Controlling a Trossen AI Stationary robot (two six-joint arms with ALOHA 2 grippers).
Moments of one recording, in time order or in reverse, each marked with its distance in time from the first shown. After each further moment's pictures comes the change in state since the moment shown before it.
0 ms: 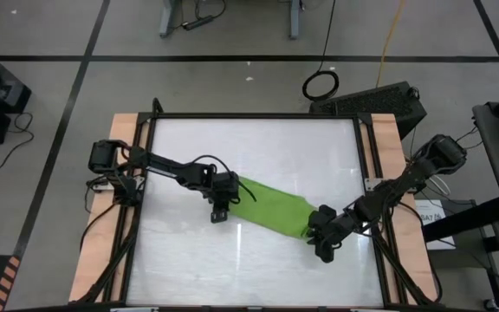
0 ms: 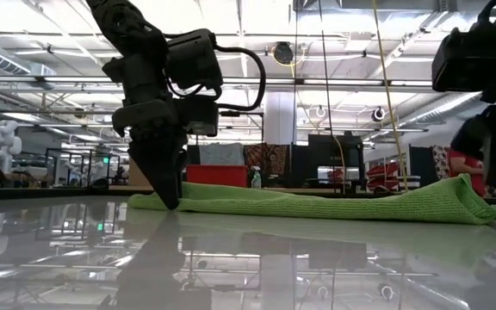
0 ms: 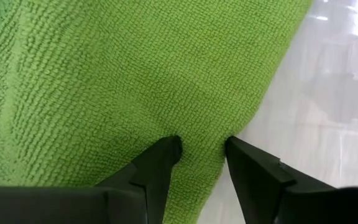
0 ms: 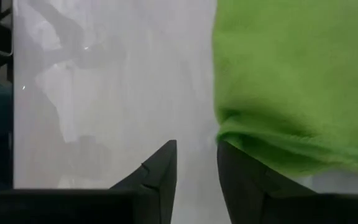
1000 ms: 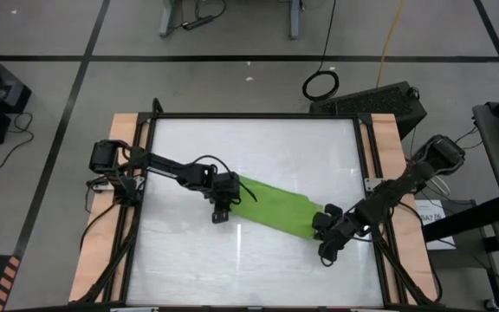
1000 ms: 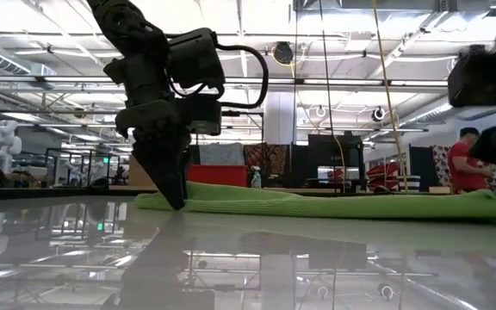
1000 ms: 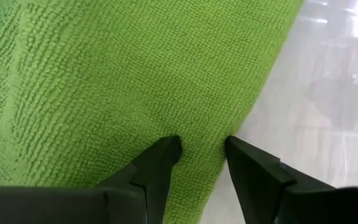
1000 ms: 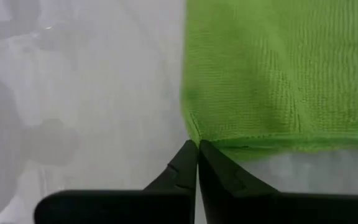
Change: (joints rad) left arm 0.001 0.001 0.001 0.012 -0.006 0.014; right arm 0.058 0.007 0.000 -0.136 0.036 0.041
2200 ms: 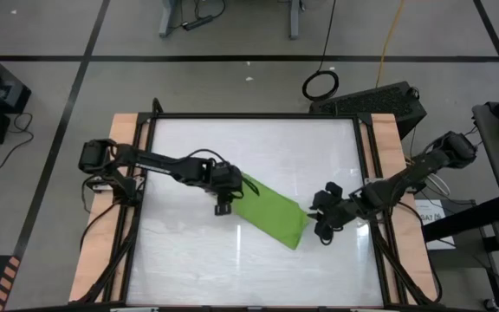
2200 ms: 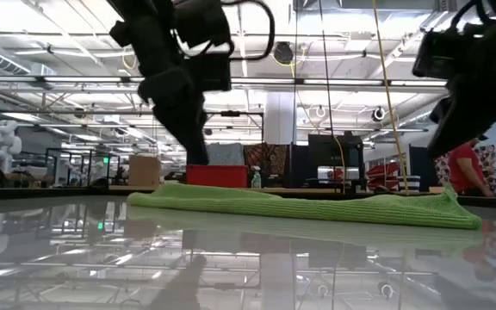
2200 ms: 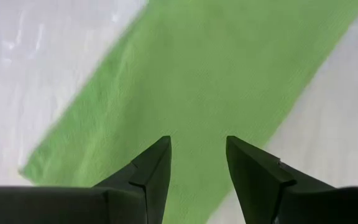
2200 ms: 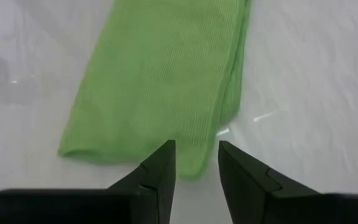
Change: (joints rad) left arm -0.010 -0.111 0.134 -0.103 -0.203 0.082; right arm -0.180 -0.191 0.000 -0.093 0.193 -0.182
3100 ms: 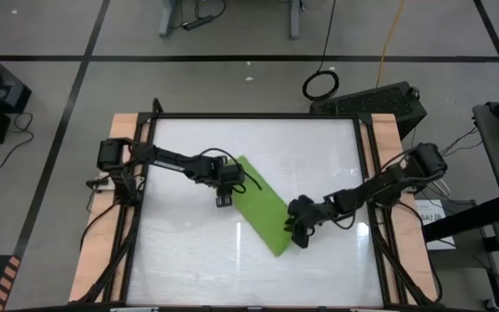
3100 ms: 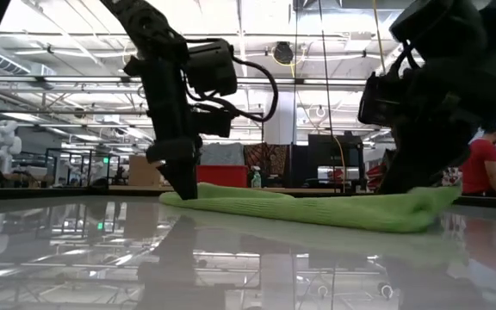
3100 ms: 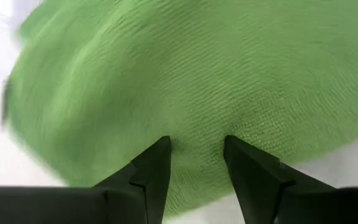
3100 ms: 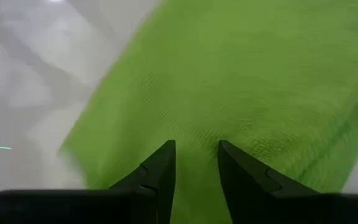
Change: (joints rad) left arm 0.098 0.173 -0.019 -0.027 -0.166 0.078; right arm -0.126 0.464 0.000 0.666 -0.302 -0.051
